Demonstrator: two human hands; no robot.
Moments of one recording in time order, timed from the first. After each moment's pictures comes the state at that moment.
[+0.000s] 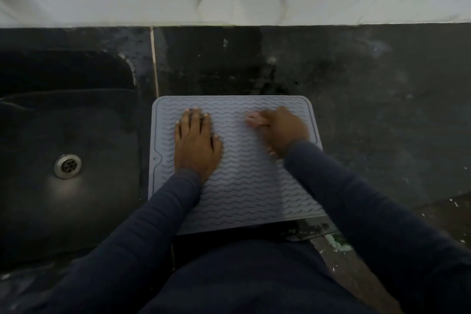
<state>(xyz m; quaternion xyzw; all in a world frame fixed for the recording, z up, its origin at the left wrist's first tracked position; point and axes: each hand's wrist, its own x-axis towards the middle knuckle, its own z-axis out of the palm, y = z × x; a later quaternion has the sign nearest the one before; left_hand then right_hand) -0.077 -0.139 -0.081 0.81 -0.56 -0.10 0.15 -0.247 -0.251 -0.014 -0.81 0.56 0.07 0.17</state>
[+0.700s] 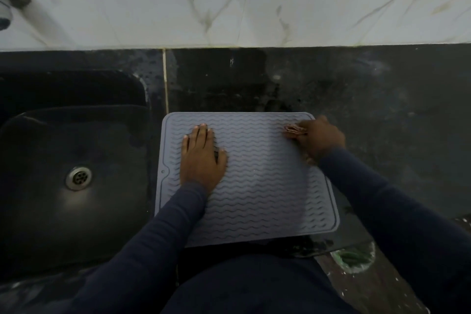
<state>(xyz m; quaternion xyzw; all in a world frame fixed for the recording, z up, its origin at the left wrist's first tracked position) -0.073 -0.138 -0.085 0.81 -0.55 -0.12 0.18 -0.300 -0.290 0.004 -0.77 0.62 0.12 0.11</state>
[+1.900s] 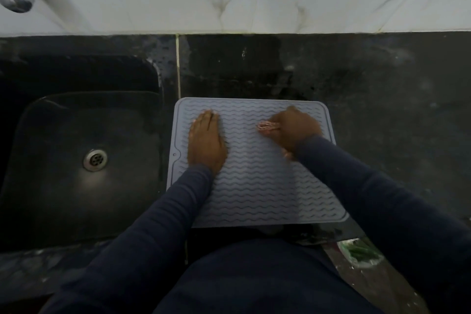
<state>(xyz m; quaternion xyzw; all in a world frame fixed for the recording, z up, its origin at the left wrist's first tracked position) -0.067 -0.137 -0.082 0.81 -0.51 -0.12 0.28 -0.236 -0.256 0.000 -0.84 0.50 0.13 0.15</state>
